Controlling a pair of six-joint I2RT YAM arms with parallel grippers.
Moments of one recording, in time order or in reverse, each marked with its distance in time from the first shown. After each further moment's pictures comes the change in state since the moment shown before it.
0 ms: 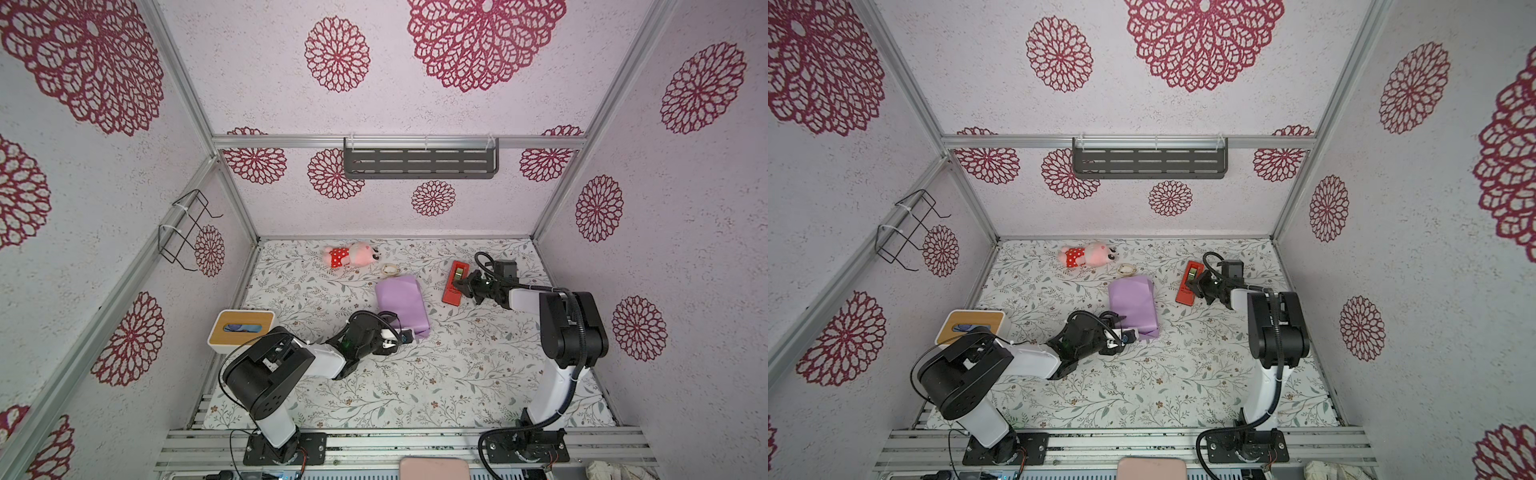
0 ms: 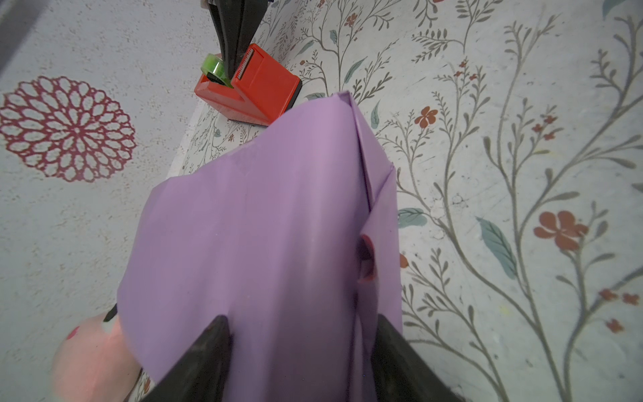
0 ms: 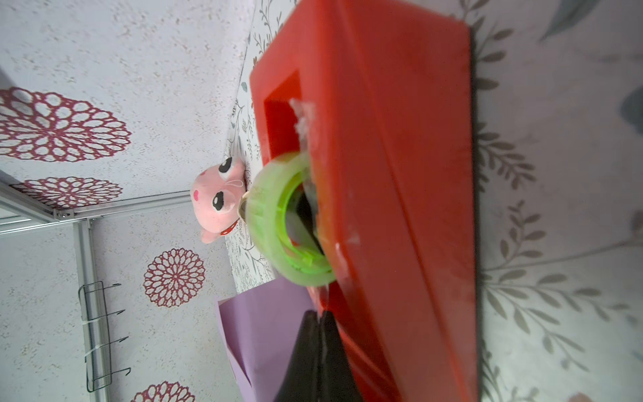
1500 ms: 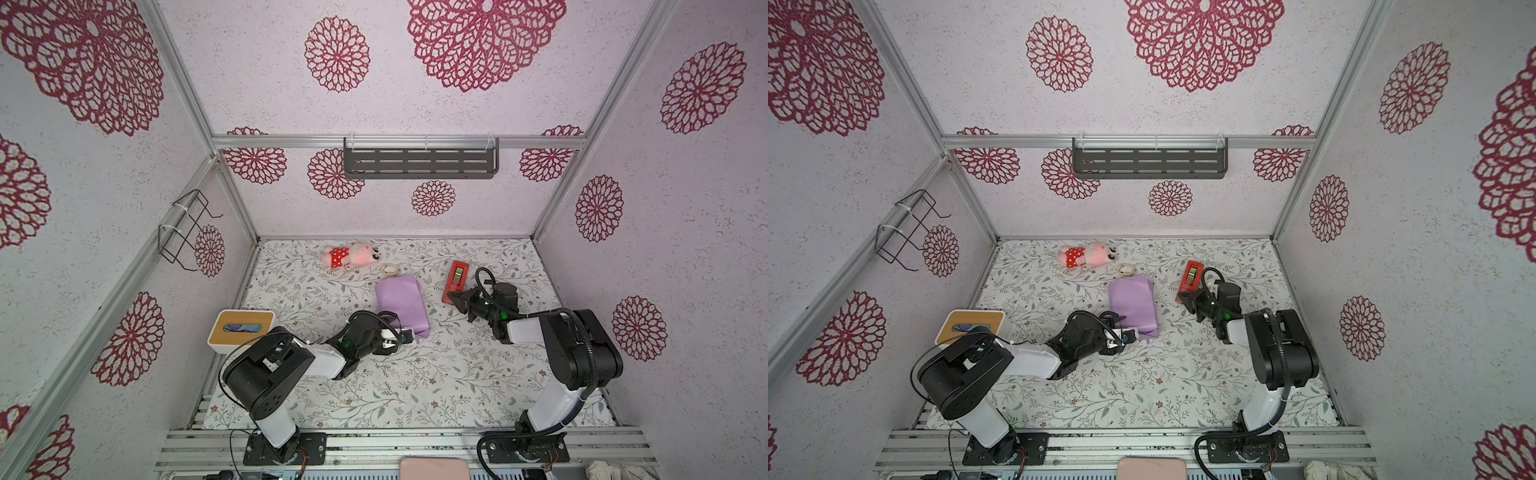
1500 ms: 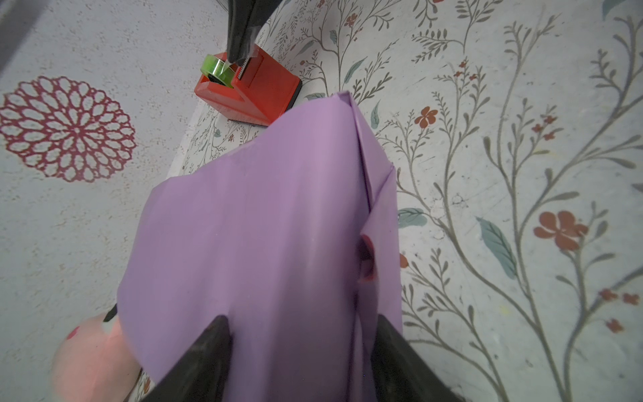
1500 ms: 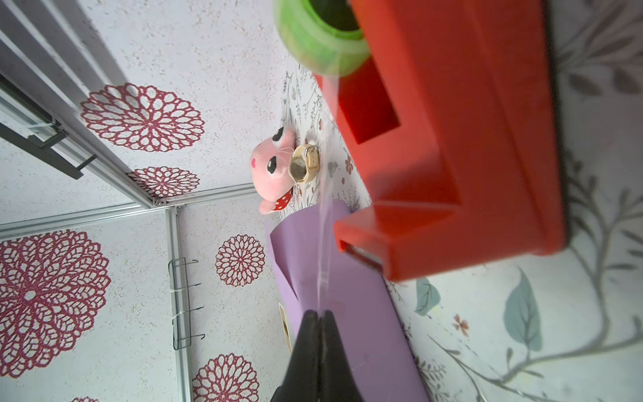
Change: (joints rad) left arm 0.000 0.000 0.000 0.000 0.000 0.000; right arm 0.093 -0.178 -0.421 0.526 0.034 0.338
